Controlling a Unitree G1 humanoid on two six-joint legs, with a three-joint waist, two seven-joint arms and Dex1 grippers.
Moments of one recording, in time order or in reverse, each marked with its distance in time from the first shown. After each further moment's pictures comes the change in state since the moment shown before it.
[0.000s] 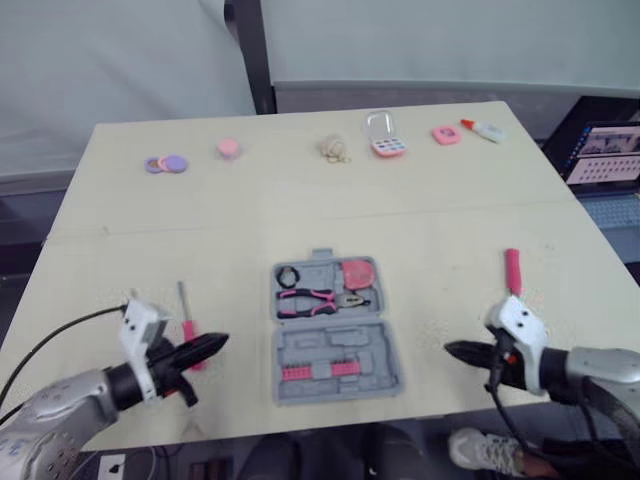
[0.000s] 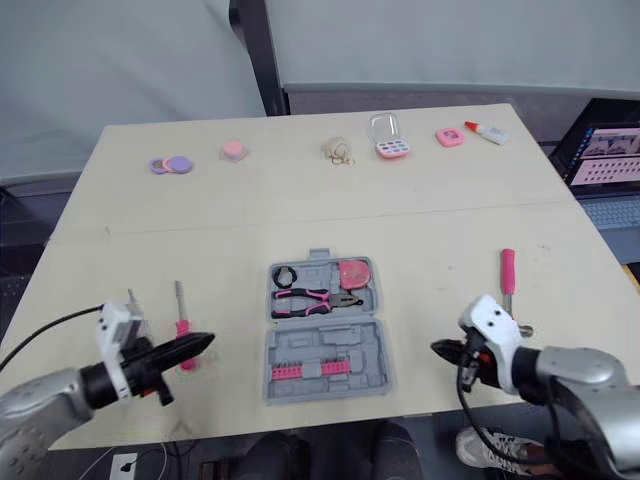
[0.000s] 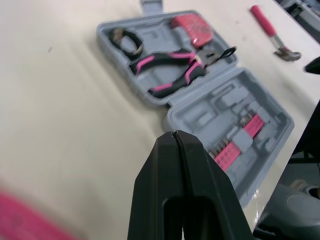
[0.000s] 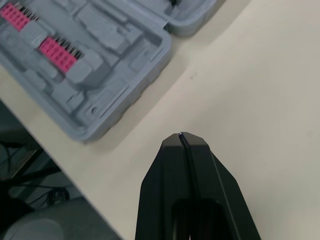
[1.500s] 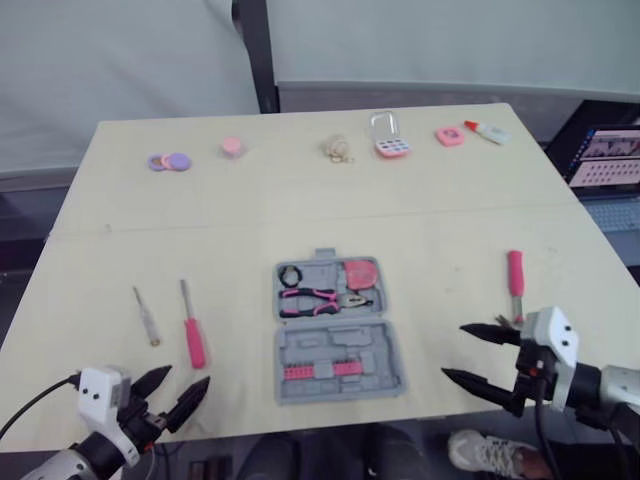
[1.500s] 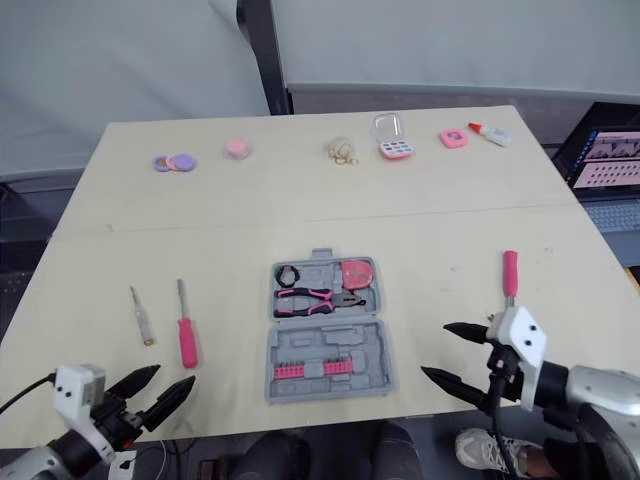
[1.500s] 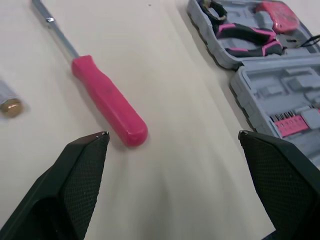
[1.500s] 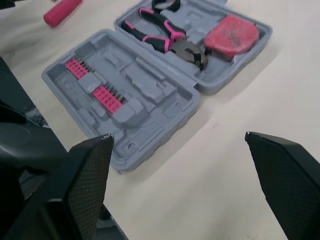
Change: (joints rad) left arm 0.337 -0.248 0.019 -0.044 0.109 -0.324 0.144; right arm 0.161 0.109 -0.121 0.016 0.068 -0.319 0.080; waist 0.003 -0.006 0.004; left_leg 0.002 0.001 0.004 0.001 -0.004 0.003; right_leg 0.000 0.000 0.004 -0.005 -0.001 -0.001
